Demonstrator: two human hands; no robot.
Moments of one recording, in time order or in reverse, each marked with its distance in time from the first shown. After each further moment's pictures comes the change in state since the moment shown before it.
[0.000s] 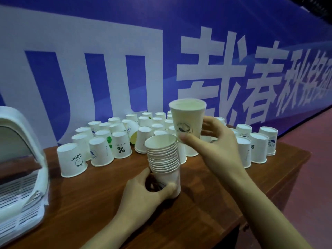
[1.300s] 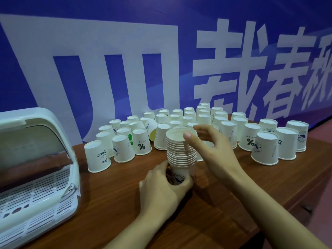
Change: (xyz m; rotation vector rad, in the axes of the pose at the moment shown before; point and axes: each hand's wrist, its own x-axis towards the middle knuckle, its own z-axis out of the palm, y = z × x) left_hand 0.001 0.003 0.001 0.369 0.234 -0.034; right_hand -0.005 0.024 0.050 0.080 -0.164 0.064
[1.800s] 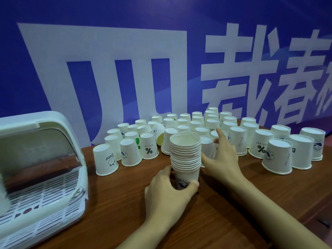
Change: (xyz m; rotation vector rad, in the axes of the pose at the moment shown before) left_hand 0.002 -0.002 -0.003 -0.059 0.004 -0.087; right_hand 0.040 0.067 0.012 -0.451 0.054 0.102
